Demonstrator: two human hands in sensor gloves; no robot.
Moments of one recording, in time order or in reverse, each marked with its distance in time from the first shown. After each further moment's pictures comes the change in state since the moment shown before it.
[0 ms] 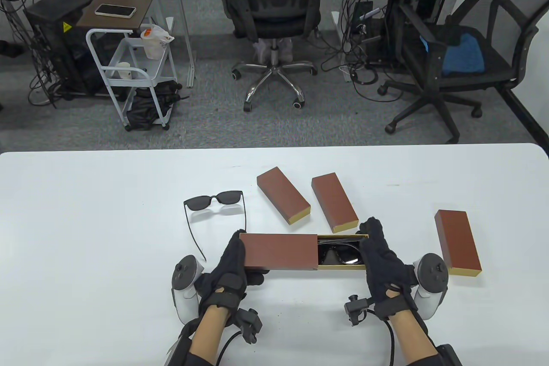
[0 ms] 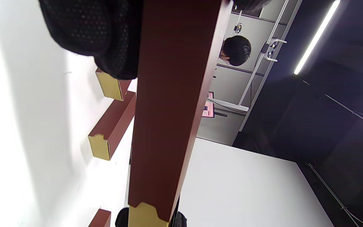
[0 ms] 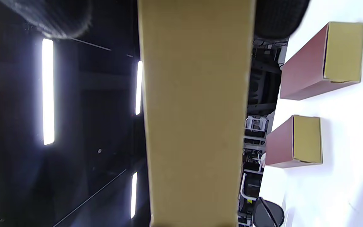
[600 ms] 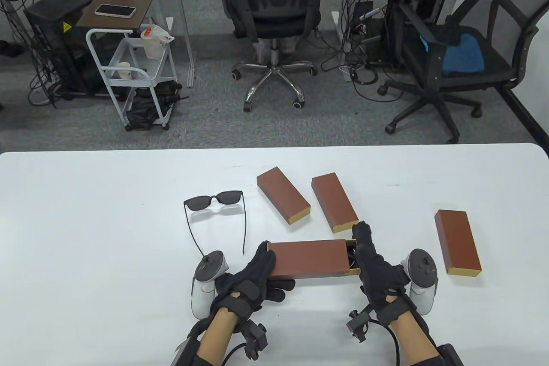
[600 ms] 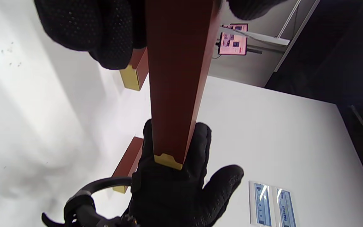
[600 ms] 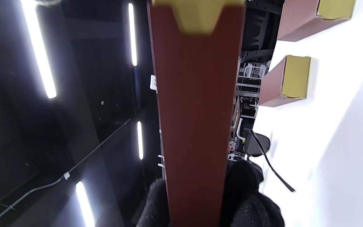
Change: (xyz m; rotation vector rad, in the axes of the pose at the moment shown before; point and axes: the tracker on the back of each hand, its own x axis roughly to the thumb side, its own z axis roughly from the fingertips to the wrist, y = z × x) left_hand -0.004 -0.038 -0.003 -0.319 0.144 -0.079; right_hand -0.003 0.020 0.004 0.279 0.040 0.017
